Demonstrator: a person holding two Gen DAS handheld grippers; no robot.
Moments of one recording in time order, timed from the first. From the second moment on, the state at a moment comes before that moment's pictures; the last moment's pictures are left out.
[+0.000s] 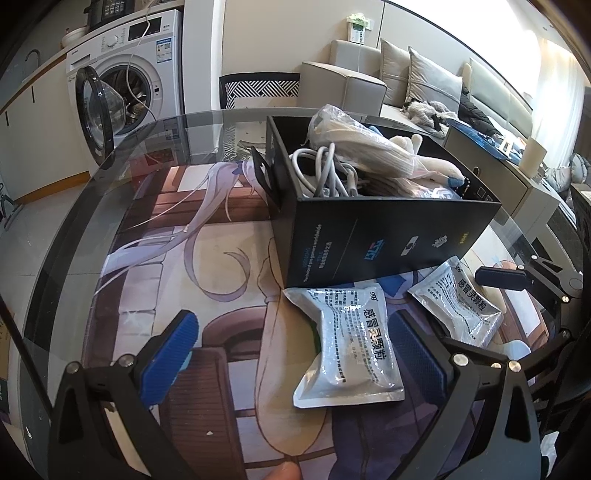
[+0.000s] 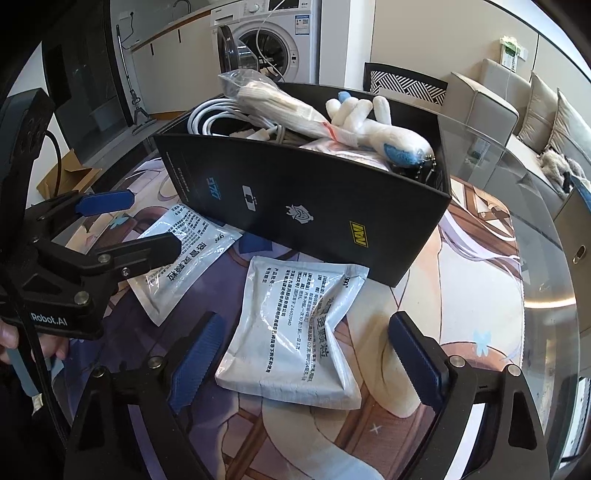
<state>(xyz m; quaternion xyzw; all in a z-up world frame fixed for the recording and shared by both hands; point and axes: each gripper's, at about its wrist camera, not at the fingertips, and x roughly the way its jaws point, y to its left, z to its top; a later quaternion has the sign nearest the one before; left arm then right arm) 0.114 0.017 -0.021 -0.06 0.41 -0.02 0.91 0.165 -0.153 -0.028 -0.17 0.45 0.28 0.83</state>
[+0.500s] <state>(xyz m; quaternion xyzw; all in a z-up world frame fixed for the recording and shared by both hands) 0.114 -0.004 -0.022 -0.01 0.43 -0.04 0.90 0.142 -0.173 -0.021 -0.15 0.42 0.29 0.84</state>
